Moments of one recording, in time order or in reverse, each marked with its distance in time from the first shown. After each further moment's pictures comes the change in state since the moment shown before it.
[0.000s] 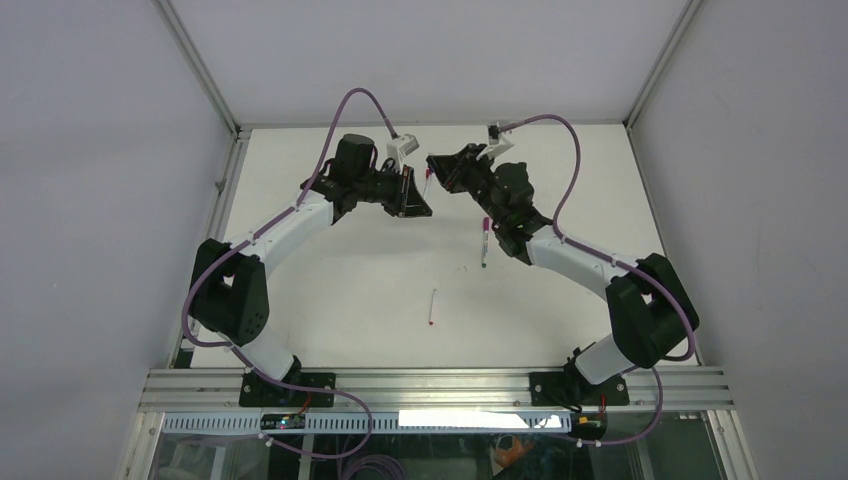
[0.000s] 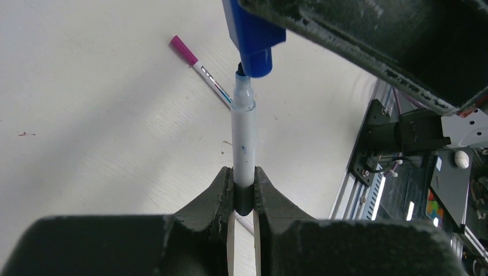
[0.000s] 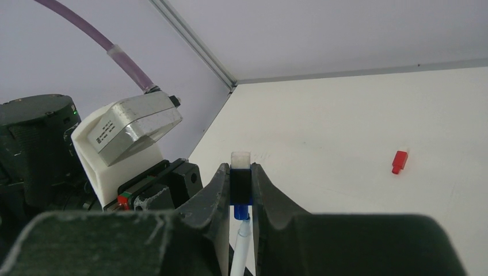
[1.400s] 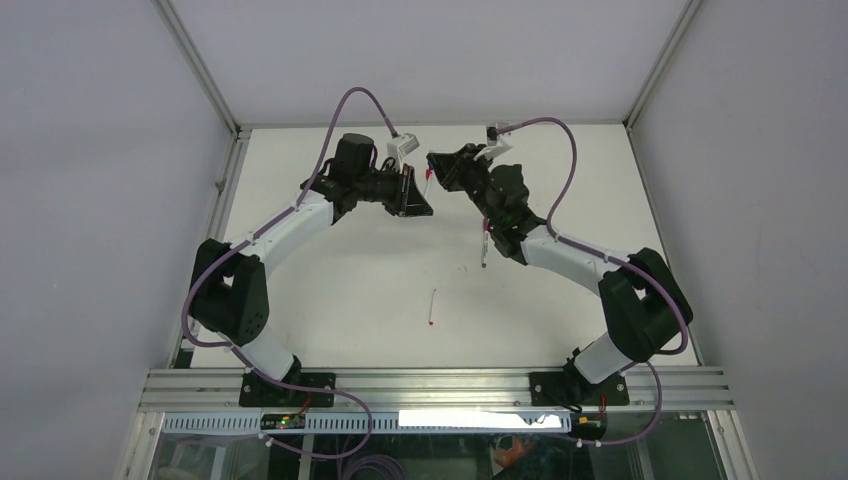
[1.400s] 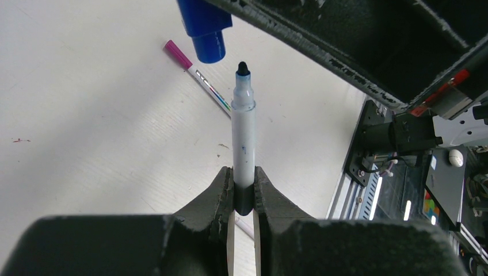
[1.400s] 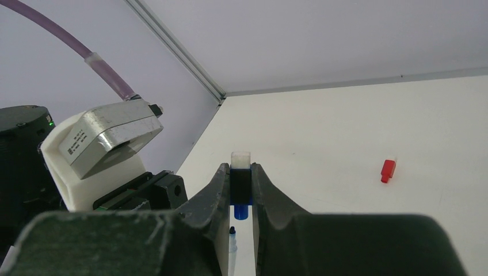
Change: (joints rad) left arm 0.000 -0.001 0.000 0.018 0.018 -0.010; right arm 0.018 0.041 0.002 0.063 0.087 -0.020
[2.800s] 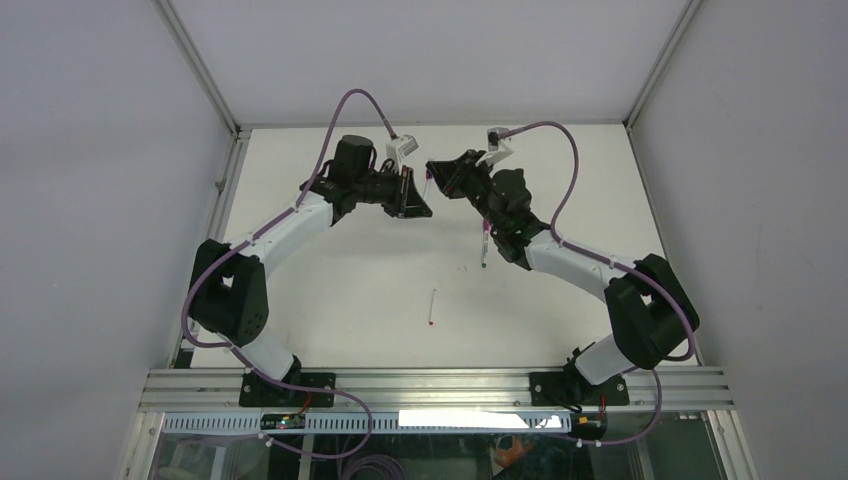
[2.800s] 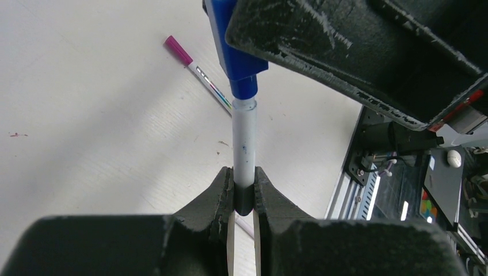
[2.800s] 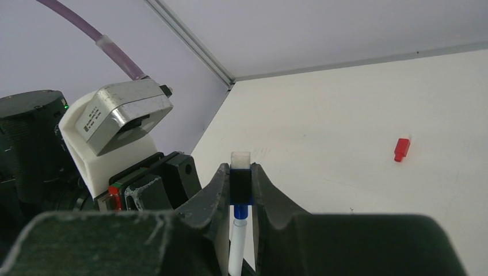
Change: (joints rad) left arm 0.011 -0.003 -0.009 0.004 -0.001 -0.006; right arm 0.005 -0.043 -0.034 -0.039 -0.039 0.041
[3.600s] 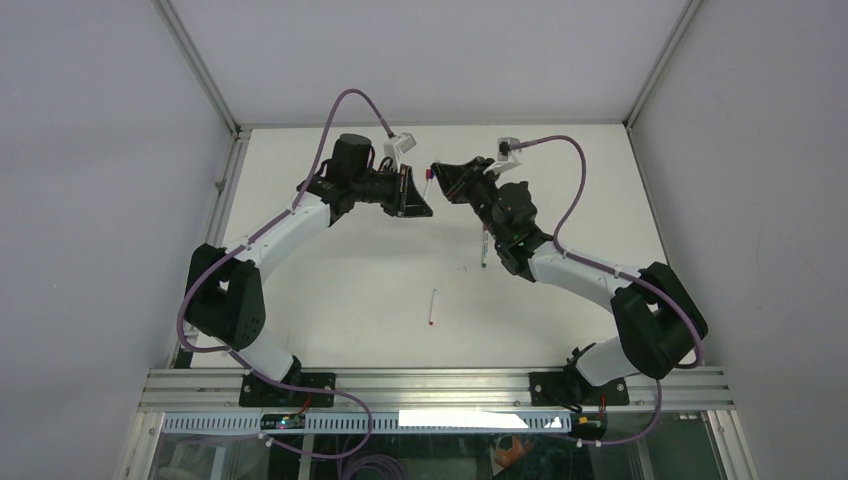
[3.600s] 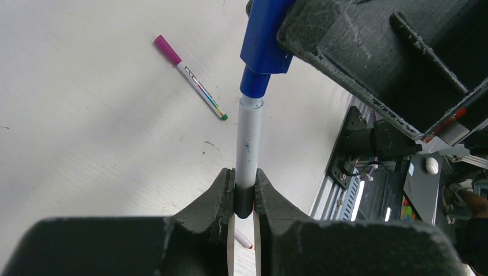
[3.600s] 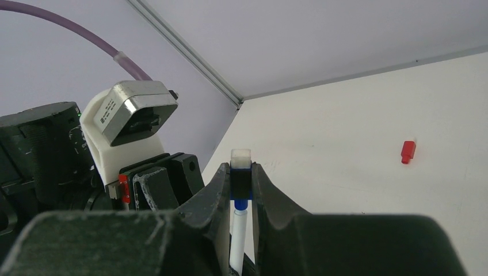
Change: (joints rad) left arm -0.001 -0.028 -0.005 -0.008 0.001 -0.072; right arm 0.033 -0.052 -0.097 0.109 0.085 0.063
